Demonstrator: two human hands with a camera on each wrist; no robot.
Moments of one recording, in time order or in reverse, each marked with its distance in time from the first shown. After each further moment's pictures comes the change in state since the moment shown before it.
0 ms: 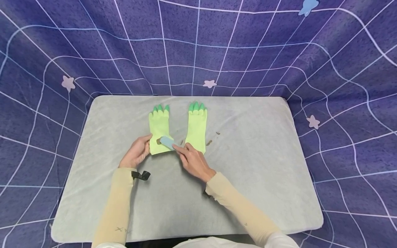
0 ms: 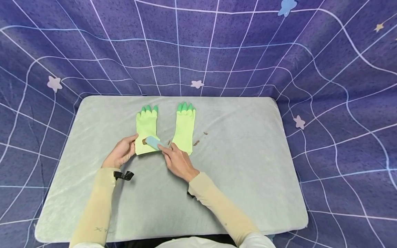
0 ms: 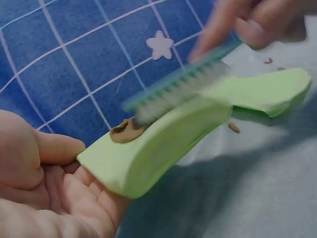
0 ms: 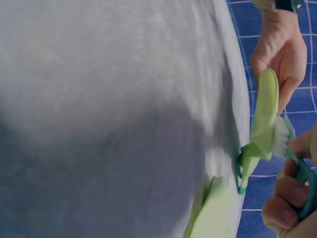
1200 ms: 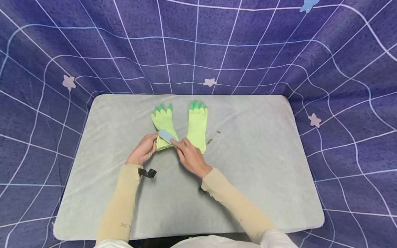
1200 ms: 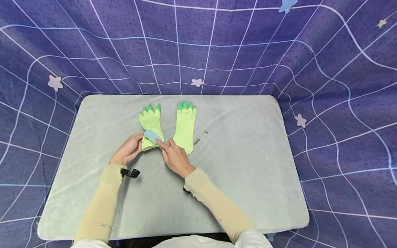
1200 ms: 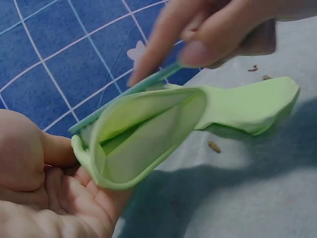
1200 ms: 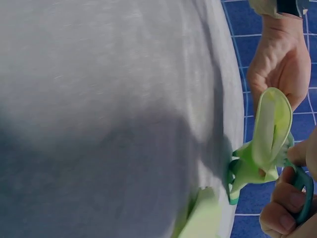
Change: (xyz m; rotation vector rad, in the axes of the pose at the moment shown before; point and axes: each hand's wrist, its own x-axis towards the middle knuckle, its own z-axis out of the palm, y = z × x) left_hand 0.011 -0.005 0.020 0.128 0.054 0.001; right_hand 0.014 -0.004 0.004 -0.016 0.009 0.026
